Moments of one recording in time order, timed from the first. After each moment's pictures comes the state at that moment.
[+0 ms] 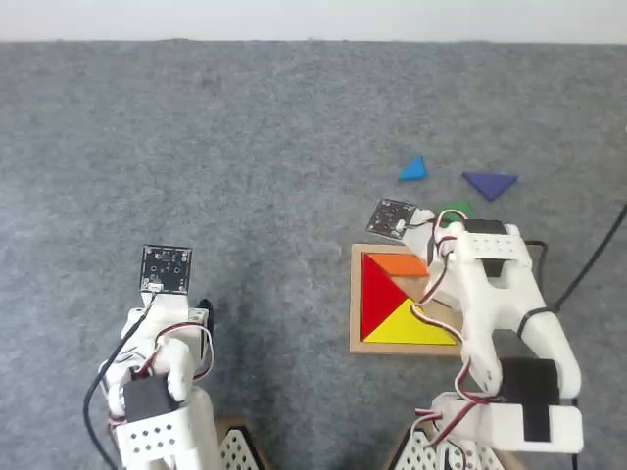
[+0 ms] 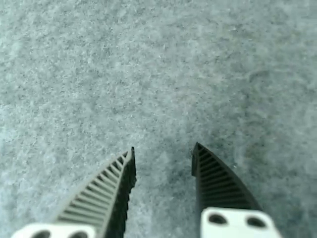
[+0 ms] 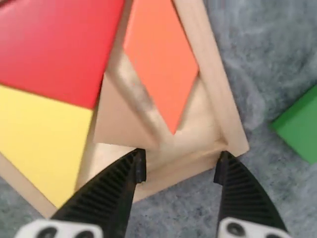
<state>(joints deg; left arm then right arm) -20.7 -103.1 97.2 72.0 -10.1 -3.1 -6.1 43.5 54.5 63.3</state>
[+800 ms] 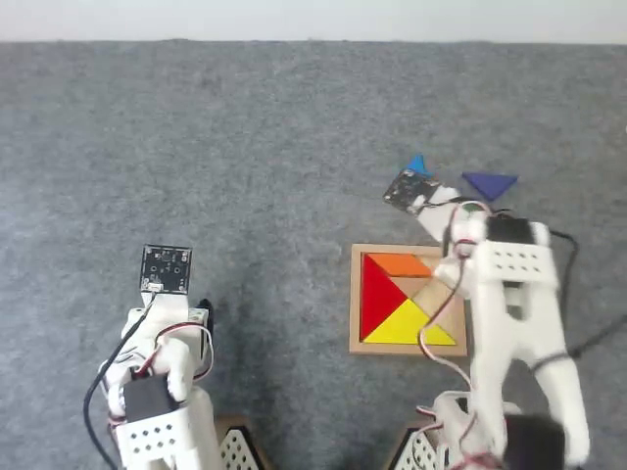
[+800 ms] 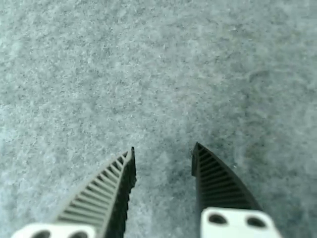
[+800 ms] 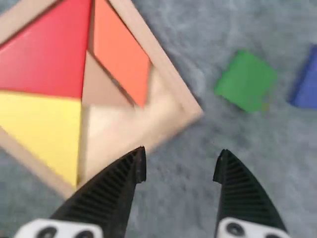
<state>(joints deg) -20.7 -103.1 97.2 72.0 -10.1 0.6 -24.8 39.4 67.4 57.5</state>
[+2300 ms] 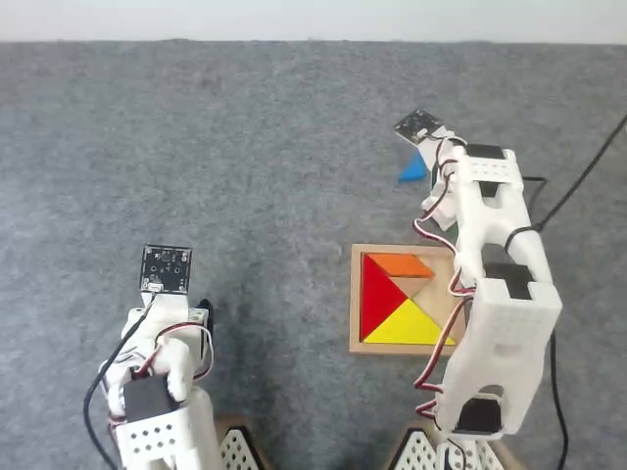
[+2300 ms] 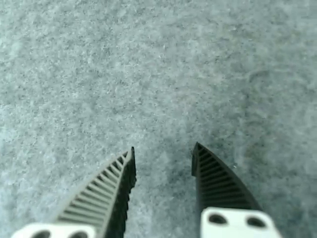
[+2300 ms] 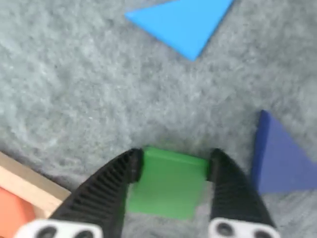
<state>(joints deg) -20.7 -103.1 97.2 72.0 -10.1 -0.3 31.7 -5.7 60.7 42.2</state>
